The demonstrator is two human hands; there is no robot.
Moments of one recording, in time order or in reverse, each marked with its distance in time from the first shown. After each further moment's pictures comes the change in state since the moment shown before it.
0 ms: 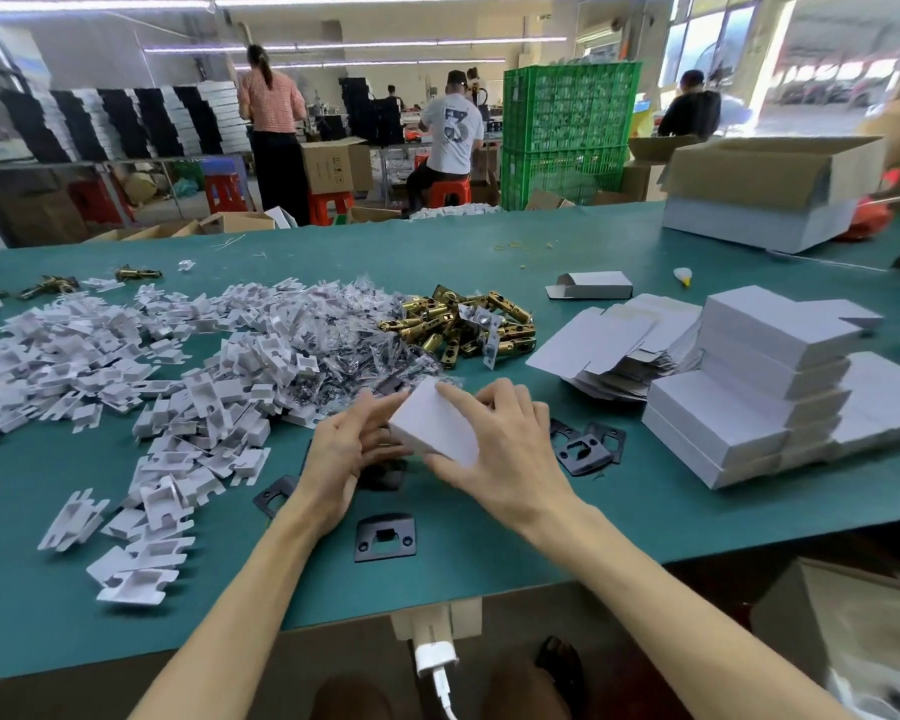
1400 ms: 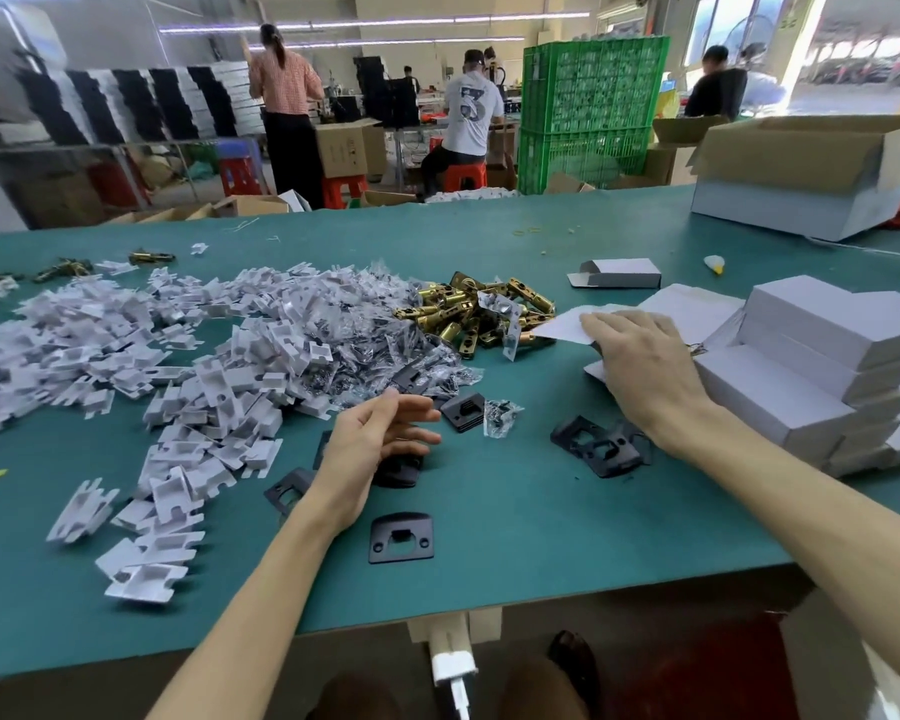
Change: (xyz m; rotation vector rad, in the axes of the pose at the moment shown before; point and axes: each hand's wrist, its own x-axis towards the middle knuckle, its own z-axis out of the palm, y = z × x) left_hand 0.009 -0.008 0.000 0.028 -0.040 0.024; right_hand 0.060 0.114 -0.041 -0.459 0.080 0.002
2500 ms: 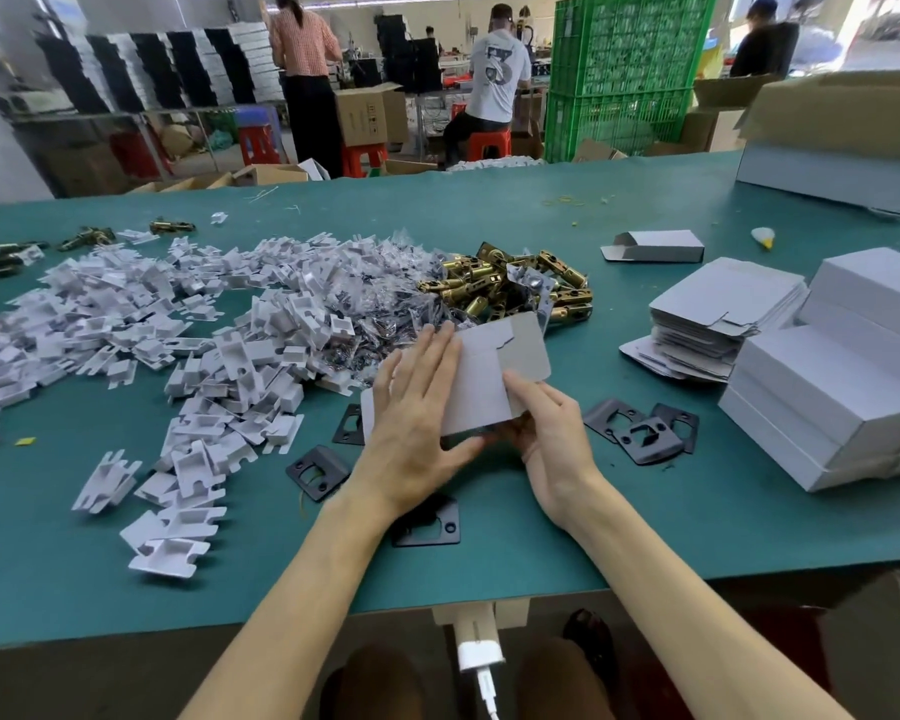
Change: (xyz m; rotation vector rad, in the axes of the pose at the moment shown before) left_hand -0.014 -0.007 0.017 1.205 0.001 0.656; right_hand -0.046 -0.135 0.033 2.050 -0.142 0.780
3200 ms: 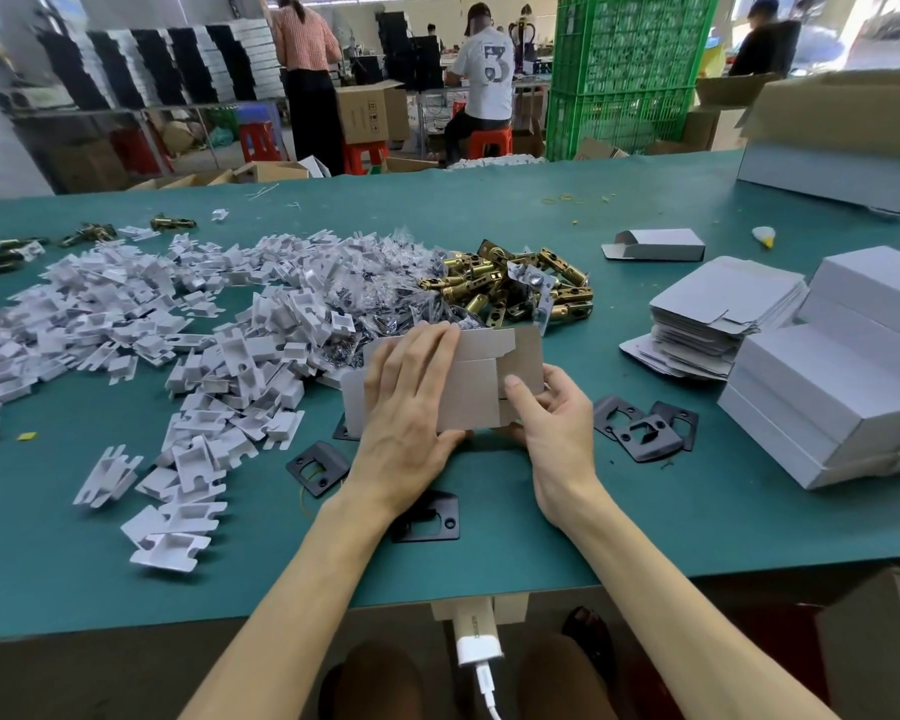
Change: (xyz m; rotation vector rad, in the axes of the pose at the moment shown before) left_hand 0.001 0.001 -0.004 0.089 0.124 -0.020; right_hand 0.003 0.009 -0.005 -0.289 0.098 -0.249
